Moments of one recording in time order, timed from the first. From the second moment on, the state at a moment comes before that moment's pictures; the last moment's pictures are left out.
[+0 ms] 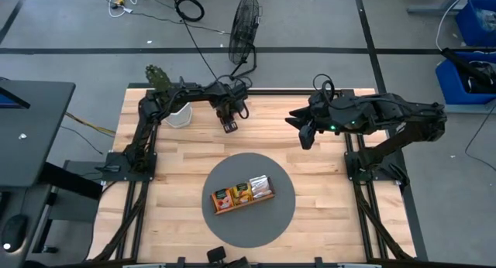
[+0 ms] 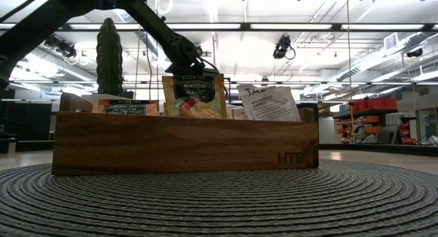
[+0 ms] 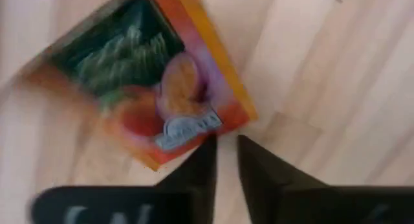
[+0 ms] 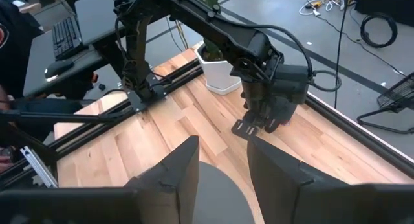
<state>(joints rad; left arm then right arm) 0.53 2.15 1.55 -0.86 -0.06 0.18 0.18 1.31 1.74 -0.99 0.48 0.58</state>
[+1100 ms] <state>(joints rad) 0.48 2.14 1.68 -0.89 -0.06 0.19 0.17 1.32 1.74 -0.98 0.48 0.62</state>
